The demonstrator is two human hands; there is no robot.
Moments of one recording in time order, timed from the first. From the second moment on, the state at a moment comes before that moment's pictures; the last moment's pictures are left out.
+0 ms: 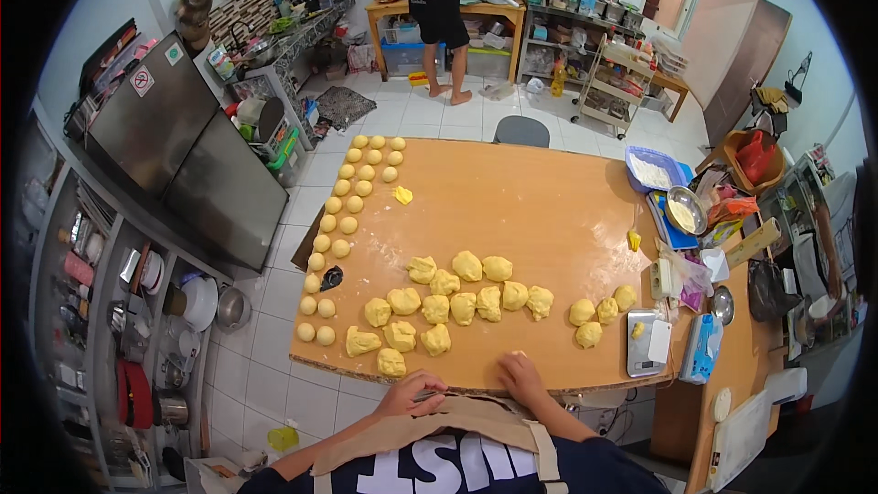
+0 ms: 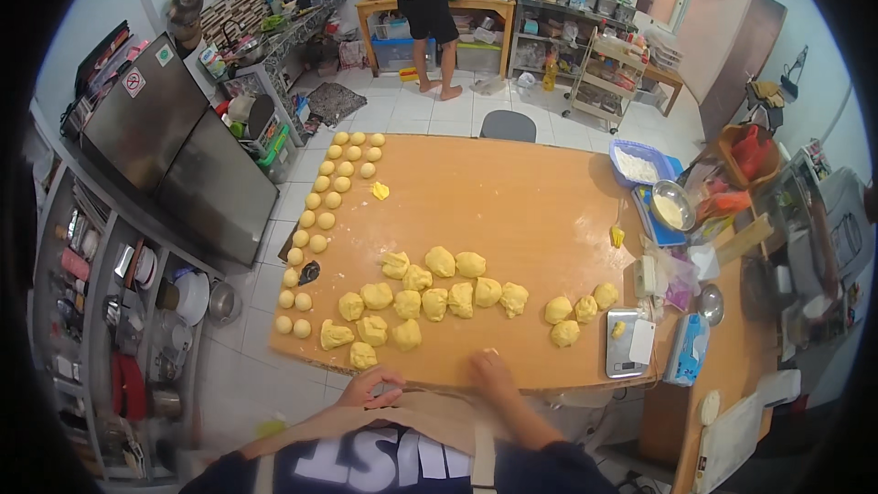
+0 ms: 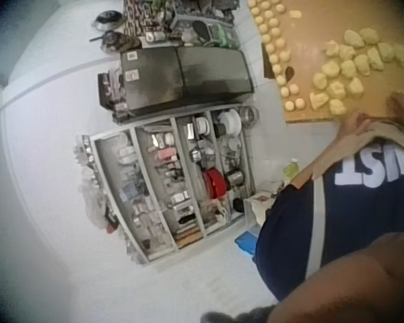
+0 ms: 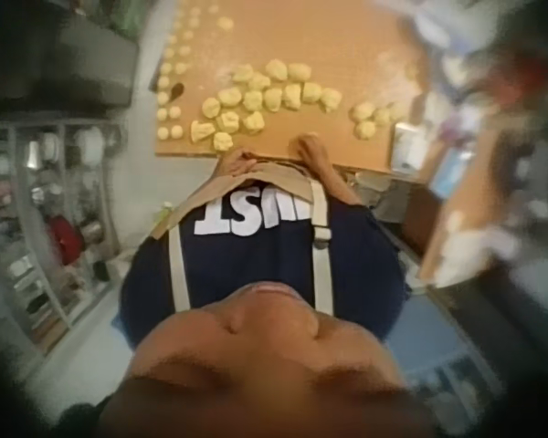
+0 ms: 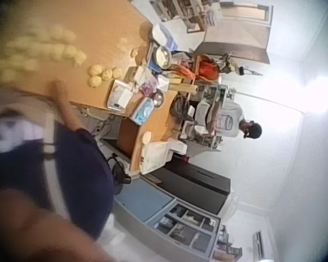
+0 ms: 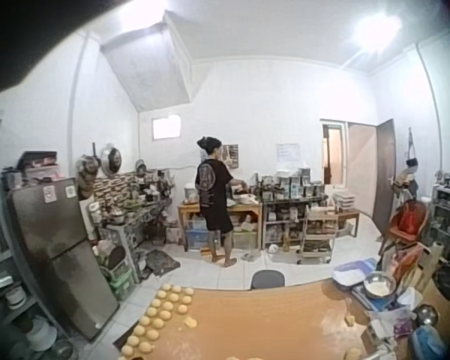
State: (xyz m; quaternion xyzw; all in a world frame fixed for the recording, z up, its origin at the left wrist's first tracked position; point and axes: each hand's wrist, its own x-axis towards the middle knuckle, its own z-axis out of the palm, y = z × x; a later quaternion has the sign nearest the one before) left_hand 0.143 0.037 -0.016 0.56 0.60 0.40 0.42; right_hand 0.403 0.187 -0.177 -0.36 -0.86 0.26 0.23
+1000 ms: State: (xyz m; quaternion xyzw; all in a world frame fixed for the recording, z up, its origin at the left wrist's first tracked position) left_hand 0.141 0.030 -0.039 0.53 0.60 0.43 0.42; right_hand 0.387 0.204 -0.155 -0.38 -0.91 0.13 0.07
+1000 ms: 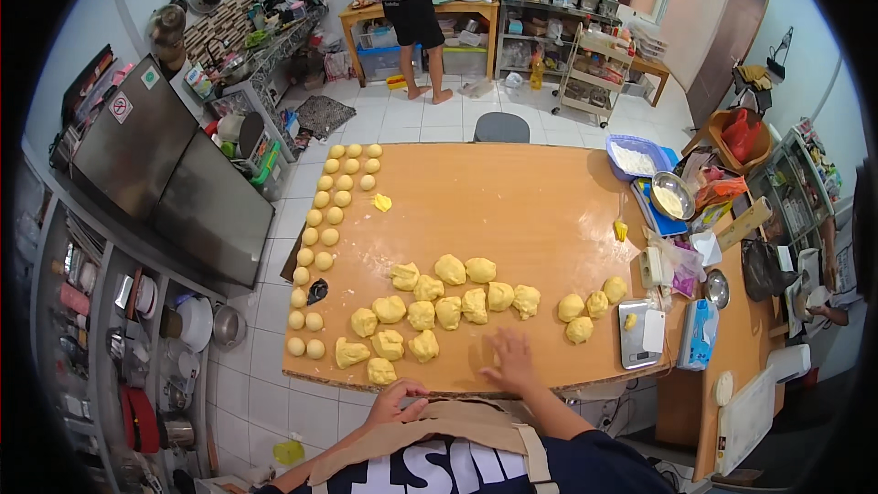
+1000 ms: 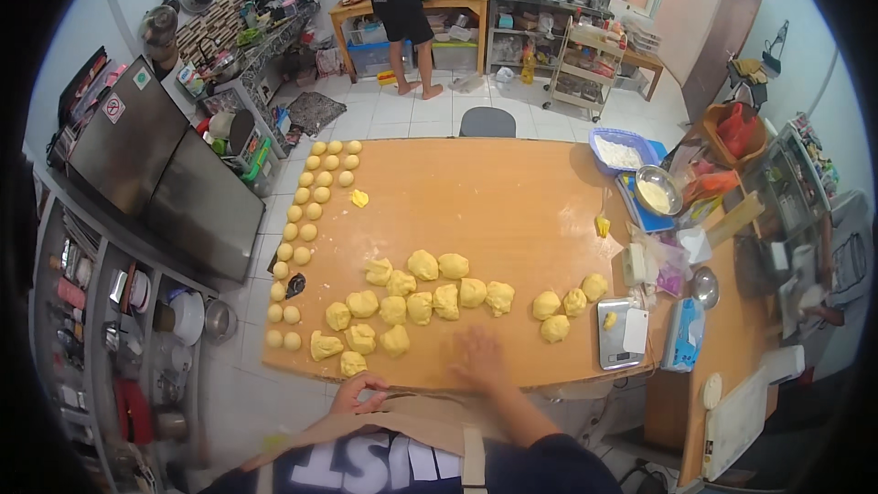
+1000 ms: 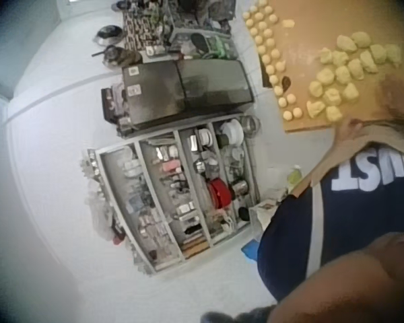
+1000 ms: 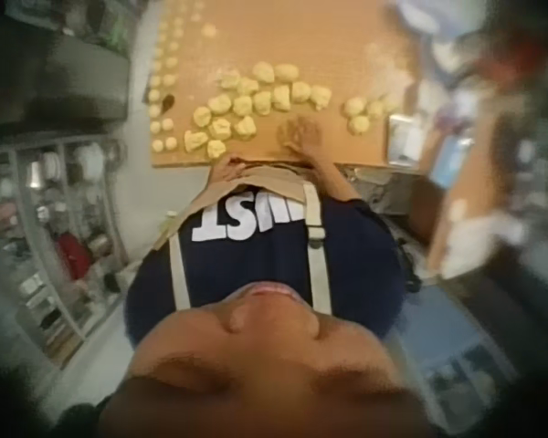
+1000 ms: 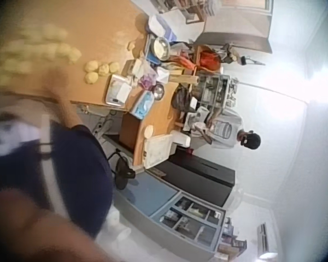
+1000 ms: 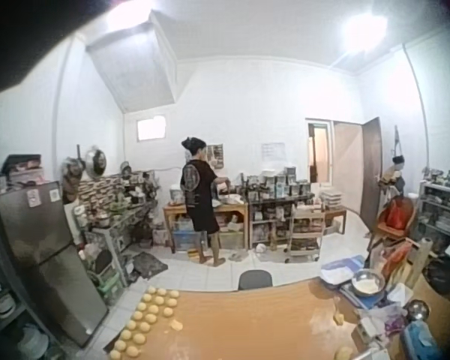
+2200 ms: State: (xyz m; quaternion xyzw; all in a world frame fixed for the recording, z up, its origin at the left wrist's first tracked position) left_hand 0.156 0.054 -0.048 0.48 0.66 0.40 0.42; right_hand 0.403 0.470 -0.166 -0.74 -0.66 0.13 -0.03
